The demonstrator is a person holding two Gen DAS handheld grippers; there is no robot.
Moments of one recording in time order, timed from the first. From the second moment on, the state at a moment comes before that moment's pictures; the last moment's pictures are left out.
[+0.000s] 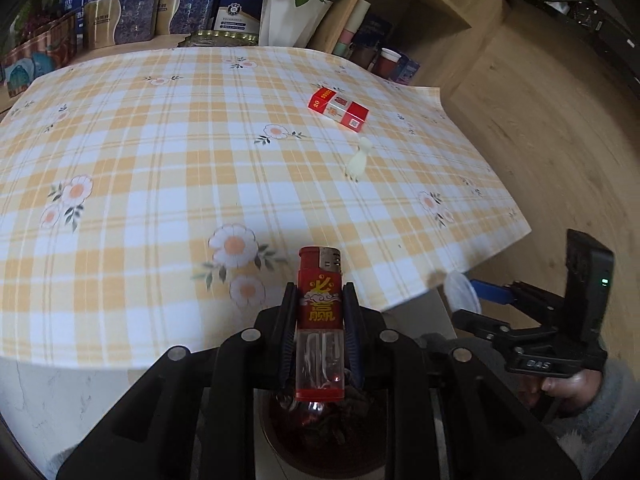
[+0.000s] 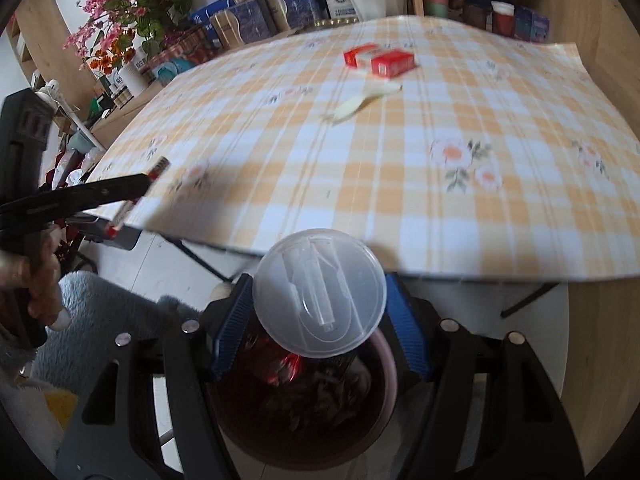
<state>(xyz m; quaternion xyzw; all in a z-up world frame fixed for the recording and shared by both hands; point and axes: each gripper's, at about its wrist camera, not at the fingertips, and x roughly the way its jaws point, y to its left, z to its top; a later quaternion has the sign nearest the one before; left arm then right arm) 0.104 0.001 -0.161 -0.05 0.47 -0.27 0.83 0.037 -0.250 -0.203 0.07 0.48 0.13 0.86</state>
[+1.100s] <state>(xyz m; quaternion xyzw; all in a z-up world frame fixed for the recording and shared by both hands) 0.051 -0.039 -0.183 0.00 0.50 -0.35 0.79 0.030 -0.300 -0.152 0.13 0.44 0.06 0.89</state>
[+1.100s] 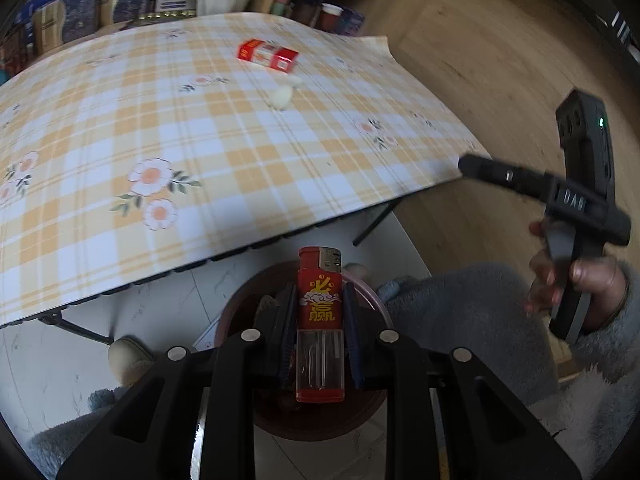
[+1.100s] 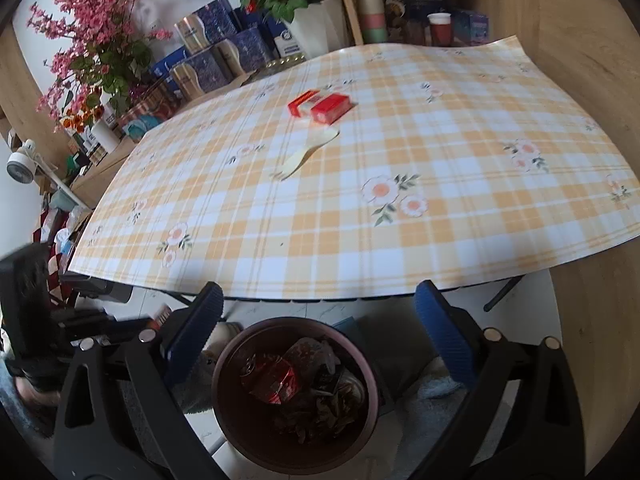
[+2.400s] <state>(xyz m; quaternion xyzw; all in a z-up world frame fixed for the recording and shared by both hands) 0.092 -0.003 -0.143 0.01 0.38 -0.22 0.90 0.044 -0.304 -0.161 0.12 0.45 0.06 0.88</state>
